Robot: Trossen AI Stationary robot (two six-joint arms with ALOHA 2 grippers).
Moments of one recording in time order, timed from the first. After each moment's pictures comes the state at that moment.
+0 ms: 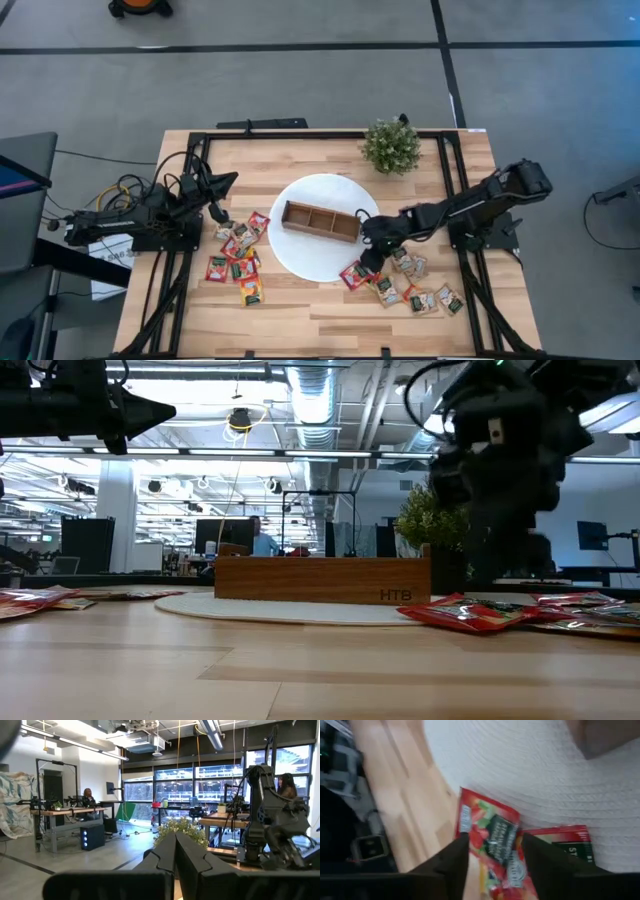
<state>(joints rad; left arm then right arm) 0.14 0.07 0.04 0.38 -0.33 0.10 0.18 1.54 0.64 0.01 -0.28 0.92</state>
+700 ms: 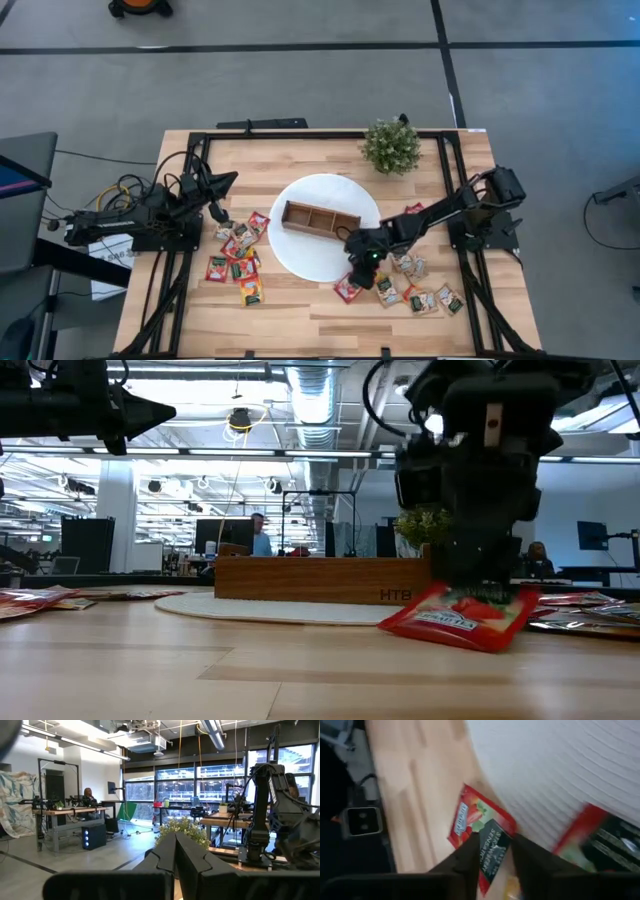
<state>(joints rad) 0.14 0.07 0.04 0.38 -0.34 0.10 0.24 1.74 0.82 0.02 -0.36 0.74</state>
